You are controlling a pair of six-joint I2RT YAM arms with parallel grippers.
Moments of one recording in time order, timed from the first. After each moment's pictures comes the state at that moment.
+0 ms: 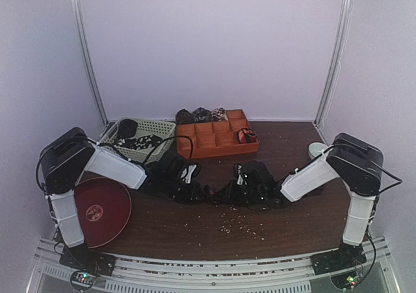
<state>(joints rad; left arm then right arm) -0.83 1.90 0.94 0.16 0.40 -0.63 0.88 1.90 0.80 0.49 -0.14 1.05</state>
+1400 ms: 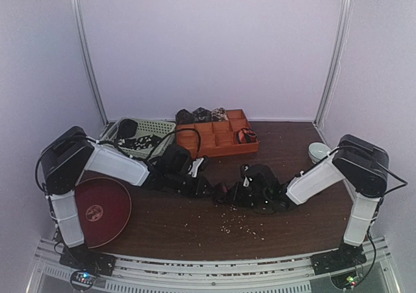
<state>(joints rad) -0.85 1.90 1.00 0.20 0.47 -0.61 0.87 1.85 0.73 0.50 -0.02 1.02</state>
